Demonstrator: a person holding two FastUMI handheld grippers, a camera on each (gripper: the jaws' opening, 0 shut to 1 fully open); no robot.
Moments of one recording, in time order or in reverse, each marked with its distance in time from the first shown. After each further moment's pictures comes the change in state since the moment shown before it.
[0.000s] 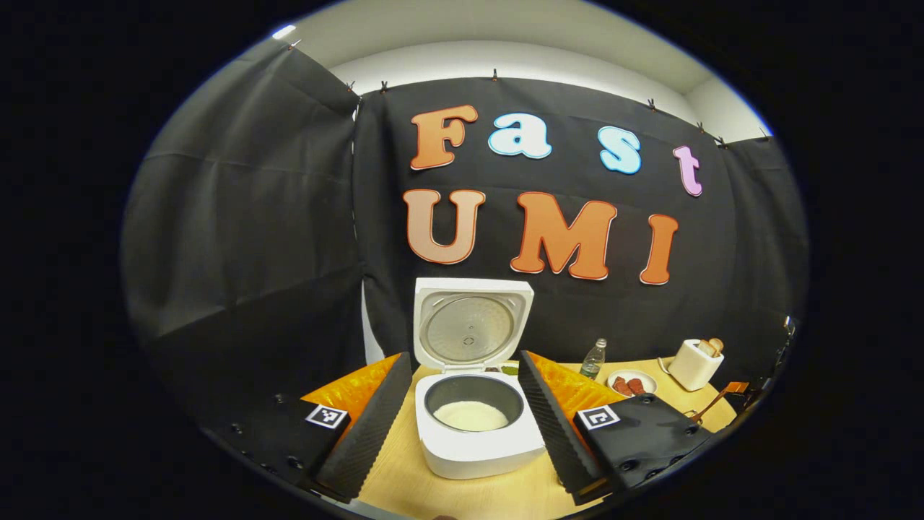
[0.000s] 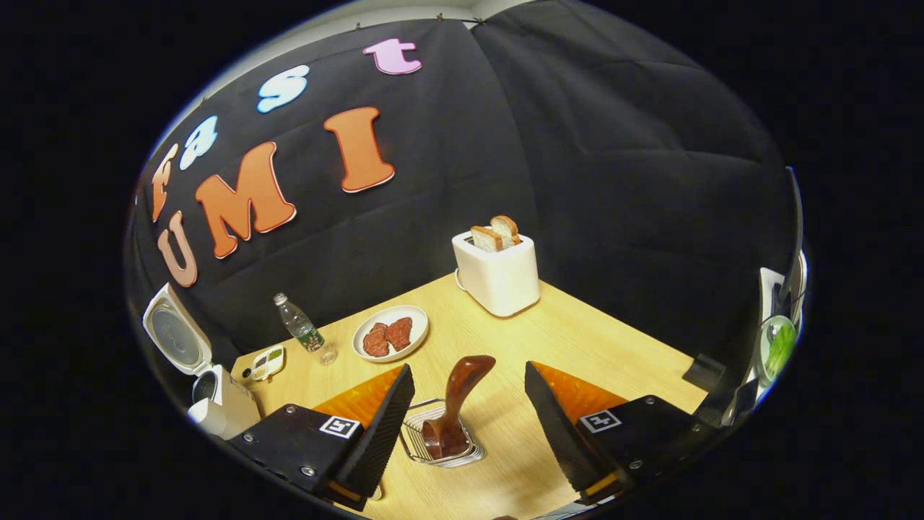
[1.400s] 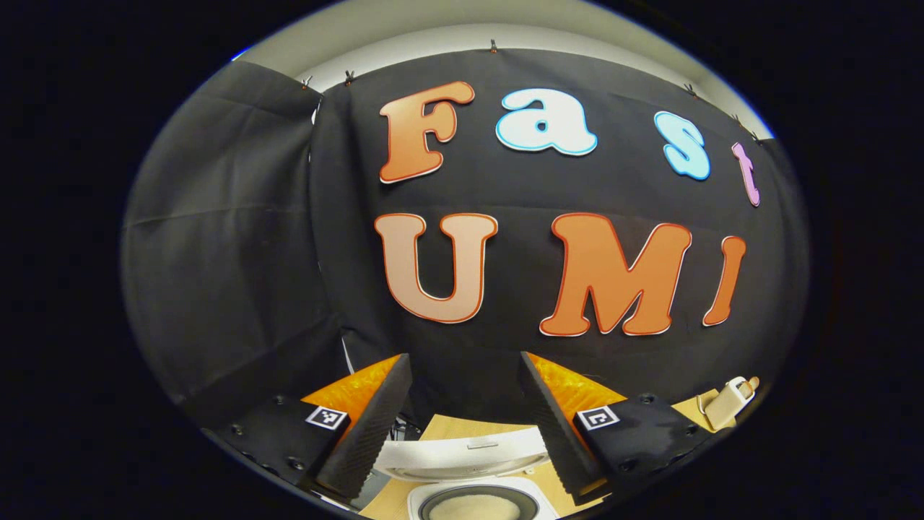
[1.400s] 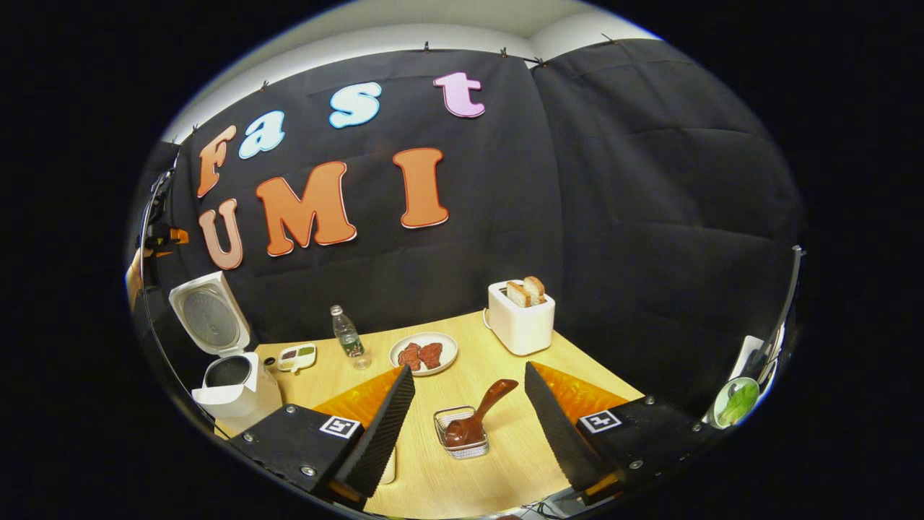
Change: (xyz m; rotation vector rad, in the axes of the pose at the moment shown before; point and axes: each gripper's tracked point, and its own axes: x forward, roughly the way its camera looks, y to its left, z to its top) left arm 0.320 0.000 0.120 0.068 0.036 0.065; right arm -0.097 0.032 0.057 -0.149 -0.135 0.061
